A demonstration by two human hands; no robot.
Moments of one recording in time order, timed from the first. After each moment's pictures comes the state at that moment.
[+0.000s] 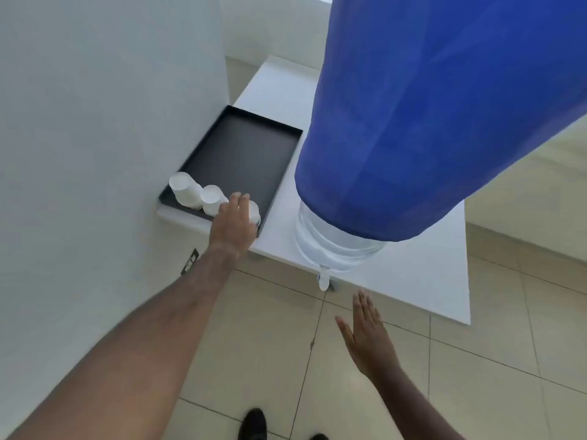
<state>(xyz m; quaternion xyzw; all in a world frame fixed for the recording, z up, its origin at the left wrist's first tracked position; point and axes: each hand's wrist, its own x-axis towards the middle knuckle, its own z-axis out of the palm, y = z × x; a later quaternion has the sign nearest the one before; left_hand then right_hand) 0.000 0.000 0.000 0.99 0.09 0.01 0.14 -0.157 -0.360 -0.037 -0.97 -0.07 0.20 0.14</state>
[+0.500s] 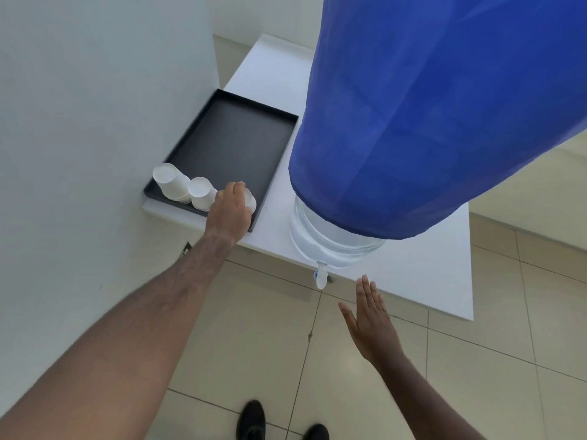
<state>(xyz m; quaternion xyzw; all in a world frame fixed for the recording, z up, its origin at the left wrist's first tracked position) 0.032 -0.001 -0.019 0.98 0.09 0.02 0.19 -0.126 -0.373 -0.062 -0.97 -0.05 0.19 0.14</state>
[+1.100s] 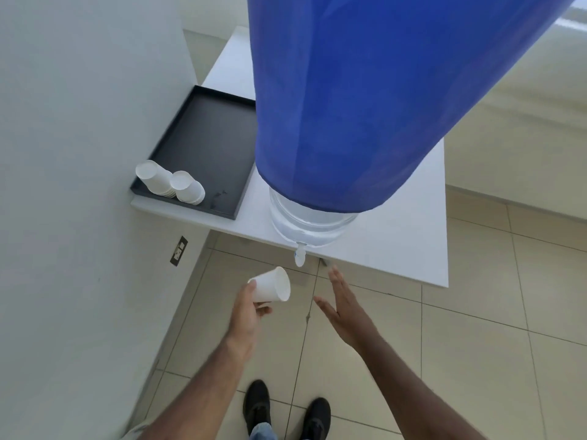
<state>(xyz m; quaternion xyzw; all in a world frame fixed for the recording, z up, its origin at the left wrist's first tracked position) -0.184 -0.139 -0.026 0.49 0.39 -0.09 0.77 -0.158 -0.376 -0.036 -0.90 -0.03 0.25 0.34</state>
